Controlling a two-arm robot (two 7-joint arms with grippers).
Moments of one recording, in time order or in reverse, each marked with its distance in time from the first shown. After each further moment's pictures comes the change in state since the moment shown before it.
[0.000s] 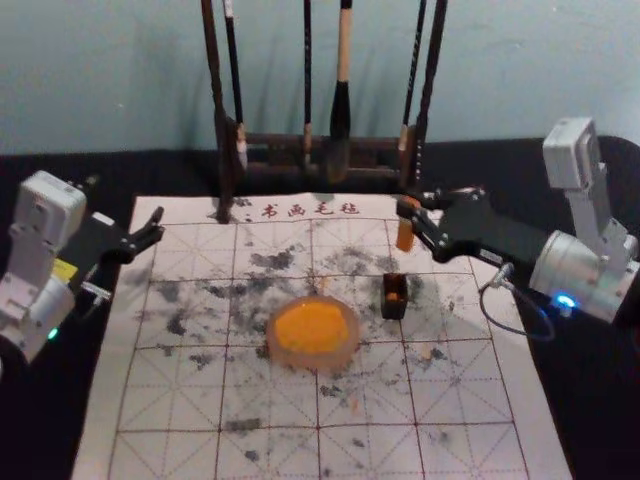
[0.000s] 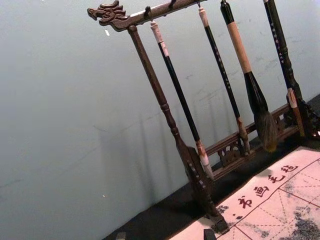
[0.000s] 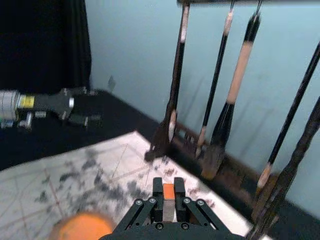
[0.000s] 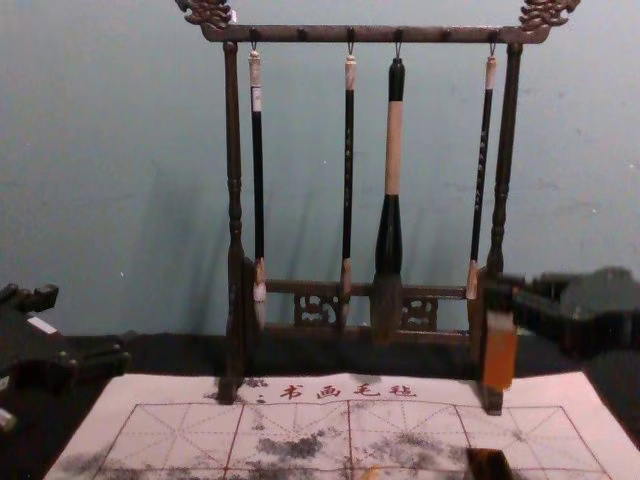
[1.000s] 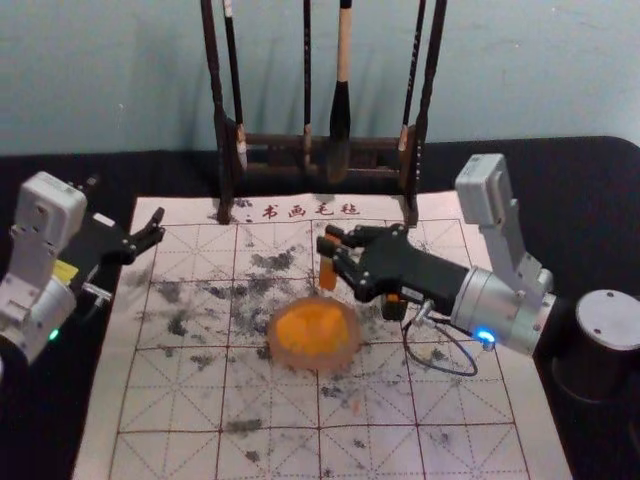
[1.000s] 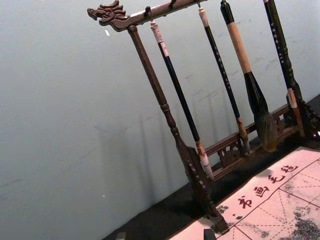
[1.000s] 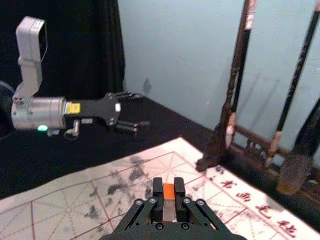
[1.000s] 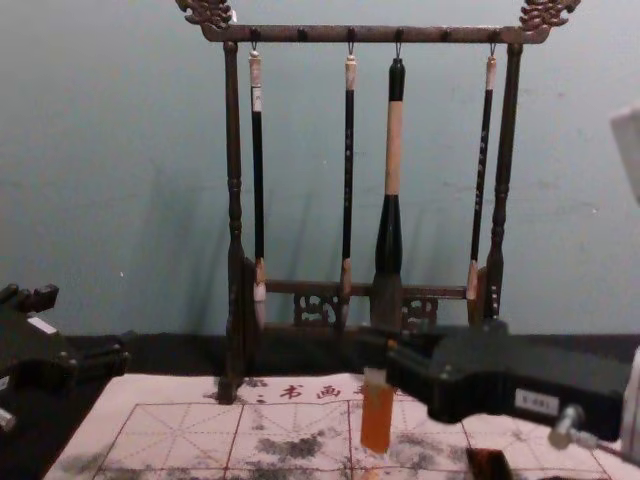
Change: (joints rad) left arm 0.000 0.000 0.000 0.000 0.000 0.000 0.000; right arm -0.023 -0.153 -0.047 0.013 -0.069 0.021 0.024
